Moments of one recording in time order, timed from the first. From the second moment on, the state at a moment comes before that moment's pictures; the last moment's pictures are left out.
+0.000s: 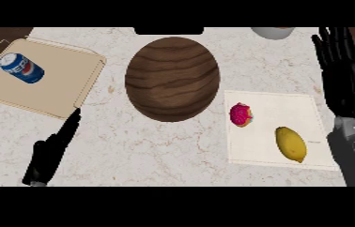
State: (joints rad) left arm 0.03 0.57 -0.34 -1.34 0.29 0.18 -0.08; right arm -0.34 -0.42 0.02 -1.61 -0.28 -0.25 0.06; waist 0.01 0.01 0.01
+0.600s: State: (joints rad) left arm -0.15 0.55 -0.12 -1.44 0.40 0.26 -0.15; right arm -0.23 -0.49 0.46 -1.81 0.12 -0.08 -0.17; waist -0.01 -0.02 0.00
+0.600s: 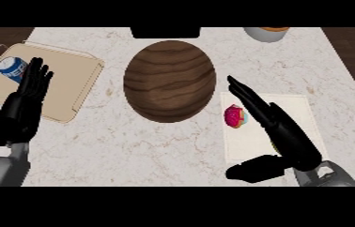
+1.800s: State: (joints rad) left arm -0.18 0.57 -0.01 -1.46 0.43 0.24 -0.12; right arm 0.31 -1.08 0.45 -2.33 0.79 0.07 0.22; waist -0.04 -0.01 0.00
